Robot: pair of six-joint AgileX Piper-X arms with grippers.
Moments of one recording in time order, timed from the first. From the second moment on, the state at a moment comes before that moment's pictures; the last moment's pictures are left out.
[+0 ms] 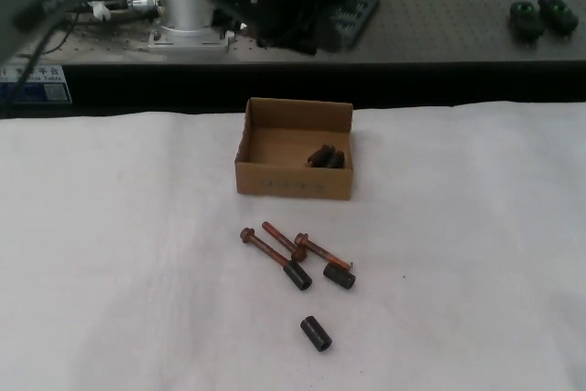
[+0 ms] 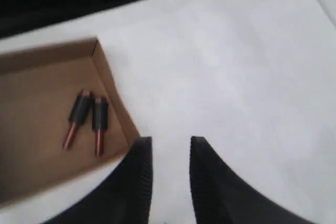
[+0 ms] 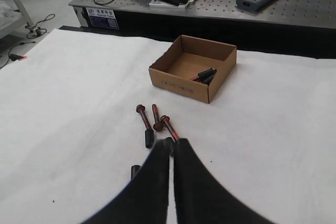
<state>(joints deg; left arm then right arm) -25.1 120.3 -121.0 51.1 23.9 -11.1 35.1 24.6 -37.8 38.6 -2.0 10.6</state>
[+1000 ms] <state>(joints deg) -40.9 117.2 -98.1 59.4 -4.9 -43.5 35.1 24.6 -40.2 44.6 -2.8 4.0</state>
